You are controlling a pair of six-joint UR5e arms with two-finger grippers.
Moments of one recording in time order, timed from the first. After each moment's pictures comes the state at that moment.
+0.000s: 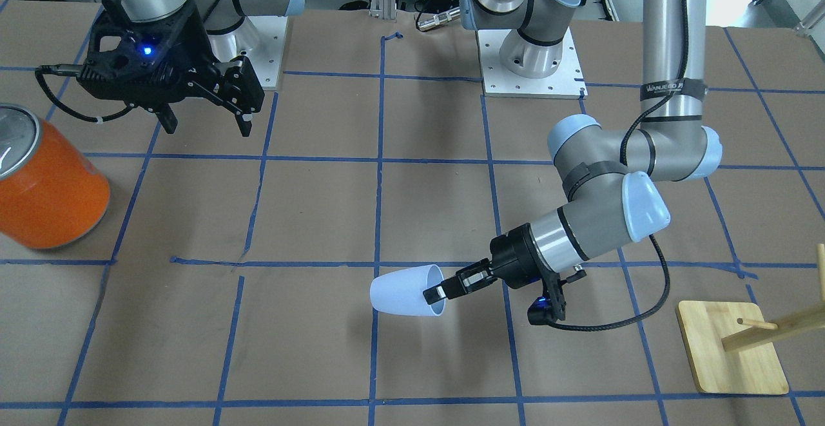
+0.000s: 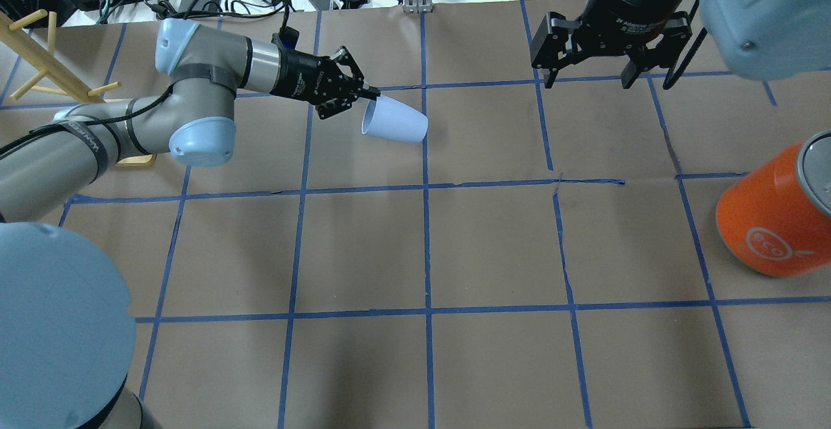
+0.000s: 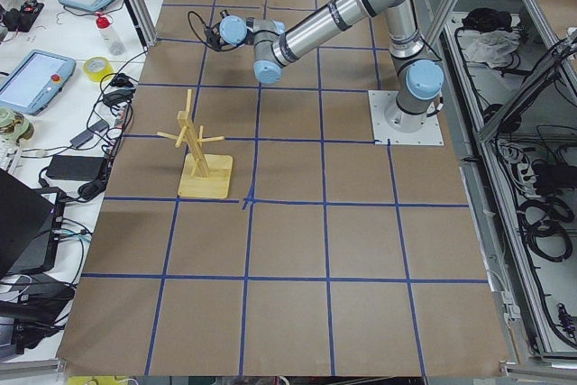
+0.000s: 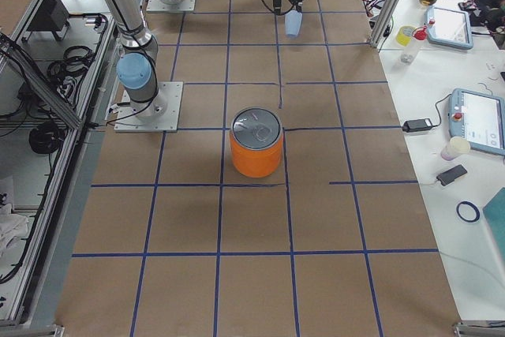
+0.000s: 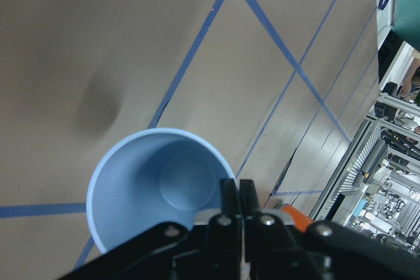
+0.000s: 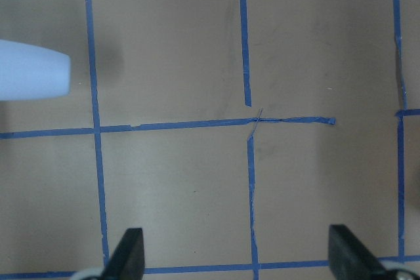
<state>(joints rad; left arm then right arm) -1.49 -2.04 -1.72 -0.74 0.72 -0.58 1.64 -1.56 1.54 -1.64 -1.56 0.11</state>
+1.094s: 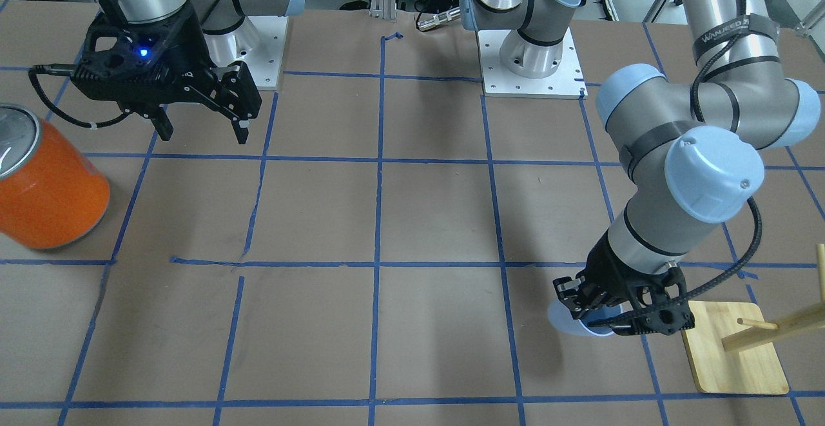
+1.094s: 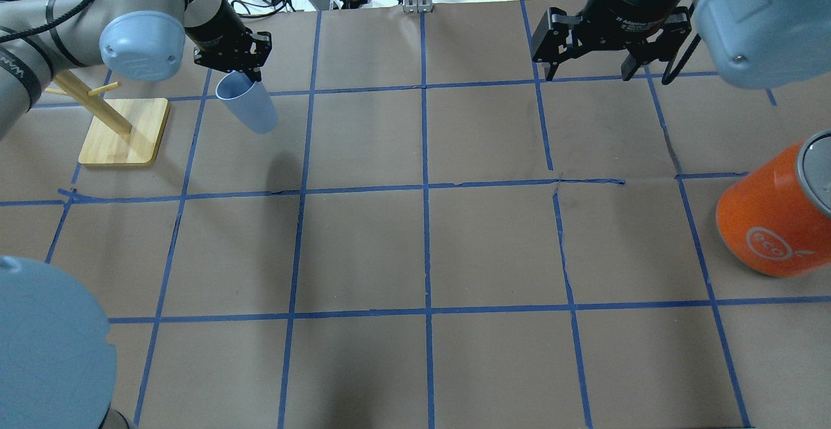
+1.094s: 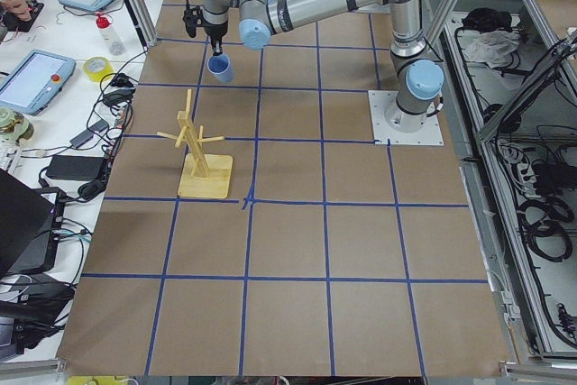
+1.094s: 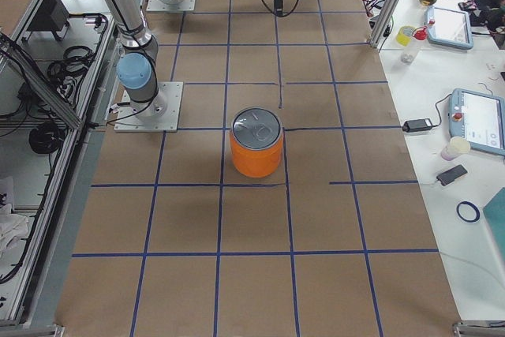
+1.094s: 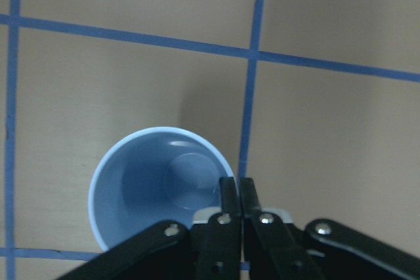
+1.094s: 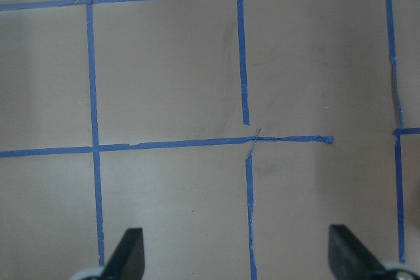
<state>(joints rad) -1.48 -2.00 -1.46 -1.12 1.56 0.02 1.63 -1.56 1.55 -1.71 -1.57 0.11</state>
